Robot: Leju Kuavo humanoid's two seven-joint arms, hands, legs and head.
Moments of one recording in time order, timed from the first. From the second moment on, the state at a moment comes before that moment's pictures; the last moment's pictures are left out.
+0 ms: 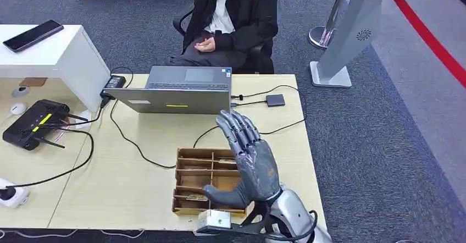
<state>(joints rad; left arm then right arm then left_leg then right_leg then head) -0.15 -0.12 -1.54 -0.11 1.37 0.54 -0.26 -0.14 -0.01 0.74 -1.73 1.04 -0.38 -0.04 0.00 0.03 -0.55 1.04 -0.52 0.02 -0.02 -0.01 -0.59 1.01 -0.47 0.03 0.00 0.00</state>
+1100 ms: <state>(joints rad) -0.15 -0.12 -1.55 -0.11 1.35 0.53 -0.23 -0.15 -0.02 0.73 -1.56 1.23 -0.30 0.08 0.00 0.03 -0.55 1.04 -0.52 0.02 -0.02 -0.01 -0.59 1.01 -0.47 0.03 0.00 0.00</state>
